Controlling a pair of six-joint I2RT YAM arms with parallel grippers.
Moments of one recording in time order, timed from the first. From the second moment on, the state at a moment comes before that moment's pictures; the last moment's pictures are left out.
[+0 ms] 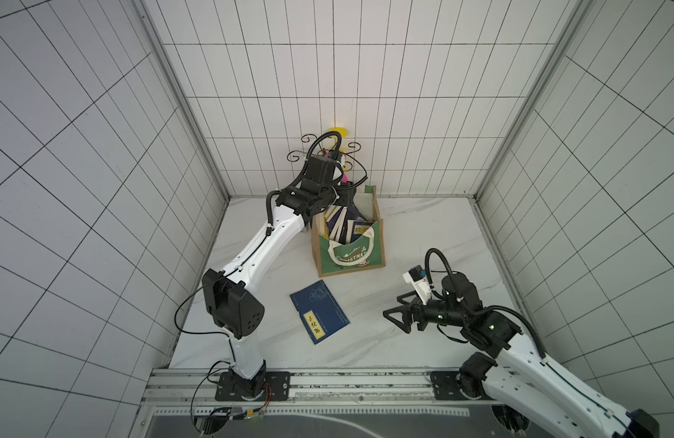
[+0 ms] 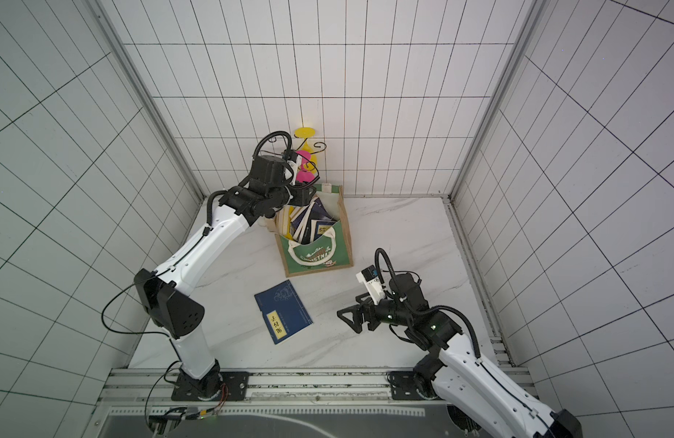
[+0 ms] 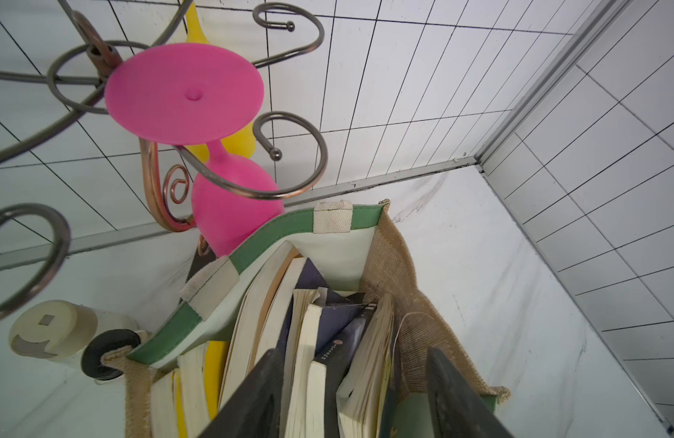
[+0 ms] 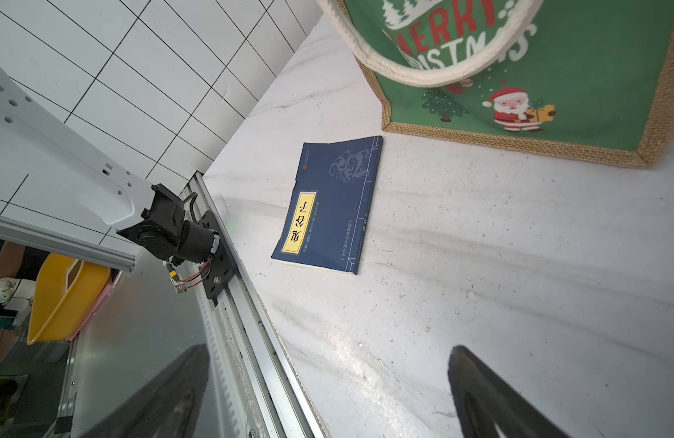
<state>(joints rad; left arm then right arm) -0.51 1.81 1.95 -0.67 0.05 -0.24 0.63 0.70 0.50 -0.35 -0.51 0.33</state>
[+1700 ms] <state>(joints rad) -0.31 1.08 0.46 -0.35 0.27 -0.70 0.90 1.70 0.60 0.47 -0.43 0.45</state>
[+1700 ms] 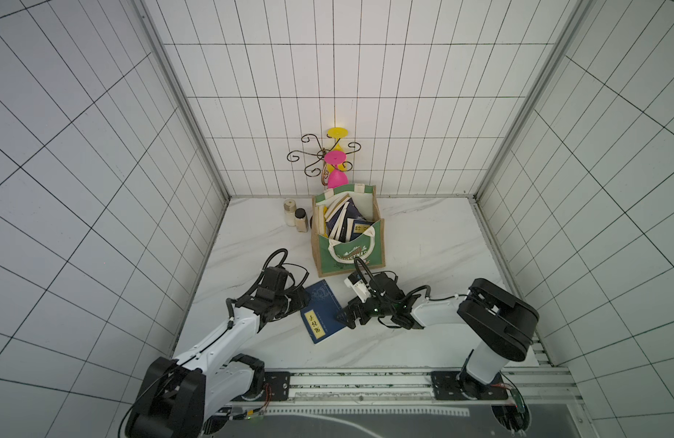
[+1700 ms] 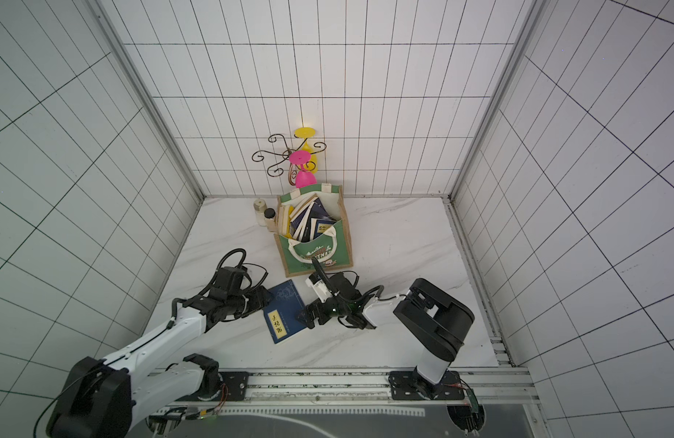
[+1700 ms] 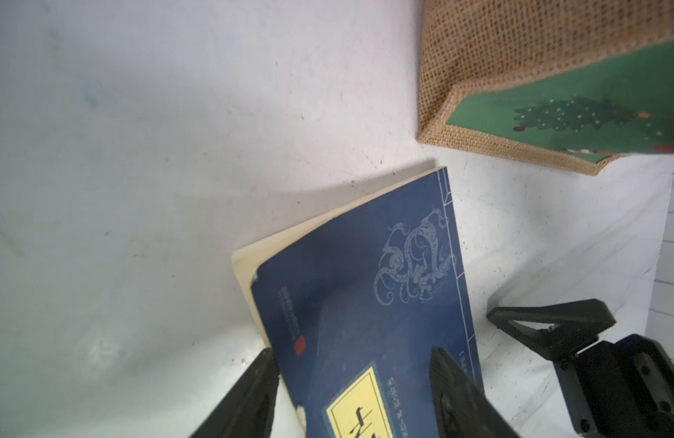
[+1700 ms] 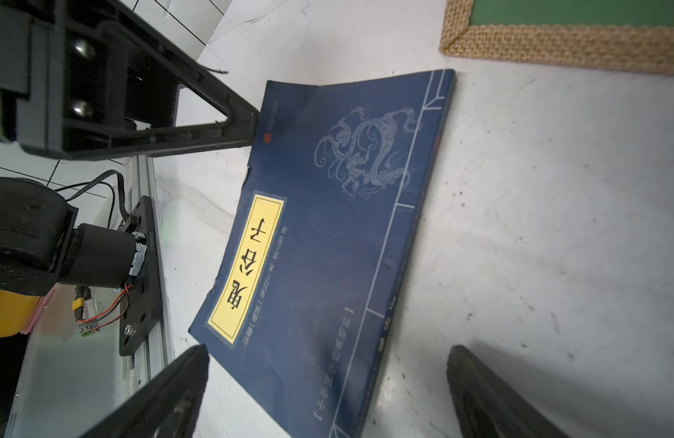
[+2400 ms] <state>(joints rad) -0.31 1.13 0.43 -0.18 0.40 -0.68 0.90 1.71 0.60 0.49 -0.49 0.45</state>
